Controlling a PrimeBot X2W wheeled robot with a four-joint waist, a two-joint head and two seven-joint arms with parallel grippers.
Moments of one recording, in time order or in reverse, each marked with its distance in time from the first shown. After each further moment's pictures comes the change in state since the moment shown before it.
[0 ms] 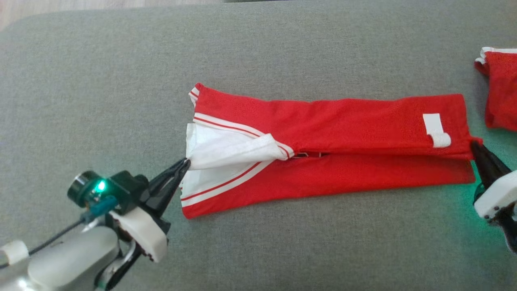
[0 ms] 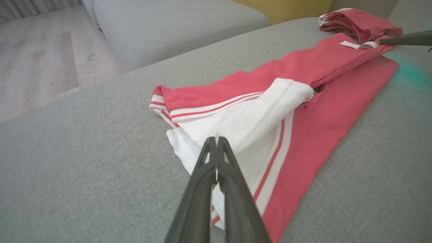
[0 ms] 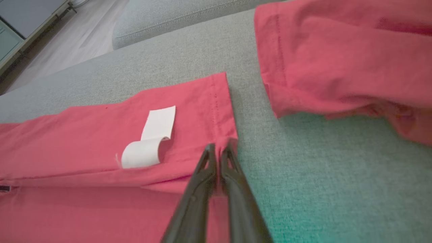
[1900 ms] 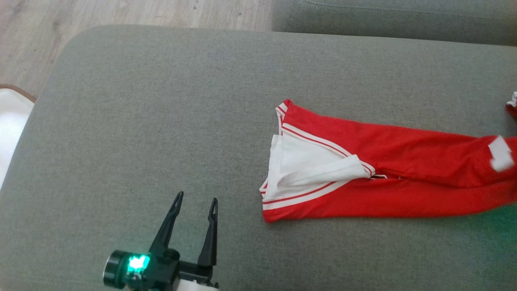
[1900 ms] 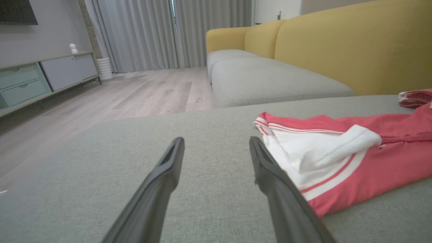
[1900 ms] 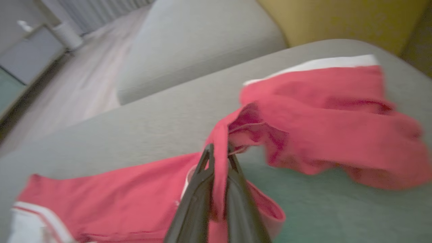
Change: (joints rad) left arm 0.734 -0.573 0.842 -0.048 0.740 0.075 -0.049; right arm 0.128 0.165 -0.515 -0.188 -0.186 0.000 0.278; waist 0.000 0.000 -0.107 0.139
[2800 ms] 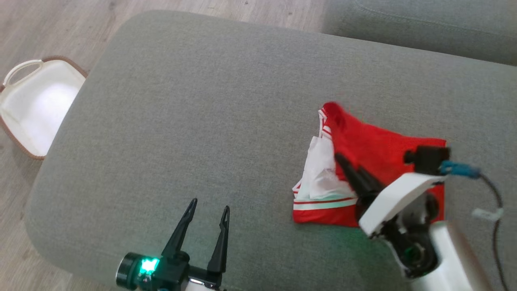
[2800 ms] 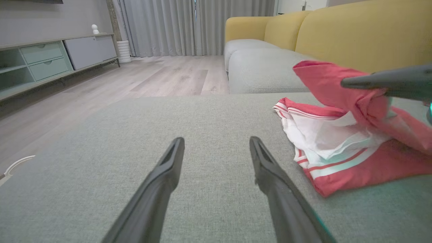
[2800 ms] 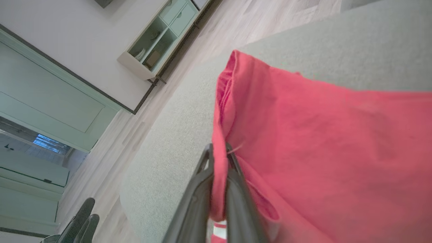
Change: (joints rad) left arm 0.013 -0.071 0.044 0.068 0.042 -0.106 0.000; right arm -0.023 0.296 0.523 -0.208 0.105 0.000 0.056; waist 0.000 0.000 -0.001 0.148
